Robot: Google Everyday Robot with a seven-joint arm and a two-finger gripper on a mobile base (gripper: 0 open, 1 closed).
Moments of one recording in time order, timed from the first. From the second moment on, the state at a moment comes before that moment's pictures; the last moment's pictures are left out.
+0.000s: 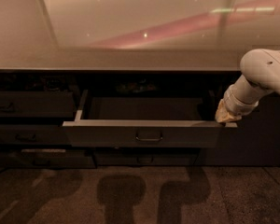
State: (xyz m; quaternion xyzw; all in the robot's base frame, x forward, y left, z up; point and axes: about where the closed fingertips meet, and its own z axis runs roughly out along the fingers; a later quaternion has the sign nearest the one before) arm 0.590 -0.309 0.676 -0.72 0.68 -0.02 0.10
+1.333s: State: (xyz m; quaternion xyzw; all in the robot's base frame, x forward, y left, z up) arm 0.533 -0.321 0.668 -0.71 0.69 -0.06 0.10
